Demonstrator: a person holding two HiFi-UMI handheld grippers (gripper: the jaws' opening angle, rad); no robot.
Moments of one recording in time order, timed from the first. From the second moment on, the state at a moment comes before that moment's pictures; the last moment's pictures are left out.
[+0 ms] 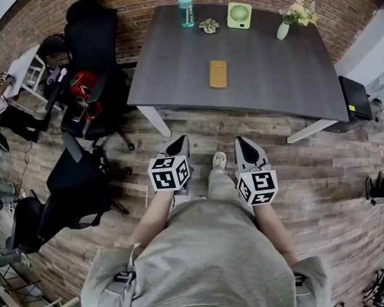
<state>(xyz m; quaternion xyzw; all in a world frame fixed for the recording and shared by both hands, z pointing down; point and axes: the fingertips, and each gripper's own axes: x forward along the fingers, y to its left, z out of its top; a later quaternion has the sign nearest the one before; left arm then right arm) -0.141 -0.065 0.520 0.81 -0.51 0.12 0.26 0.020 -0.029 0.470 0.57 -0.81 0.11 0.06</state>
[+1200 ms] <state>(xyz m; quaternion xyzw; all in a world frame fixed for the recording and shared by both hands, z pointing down) -0.149 0.035 0.510 0.83 -0.49 0.11 0.25 0.009 0.057 0.464 0.58 -0.81 0.11 0.04</state>
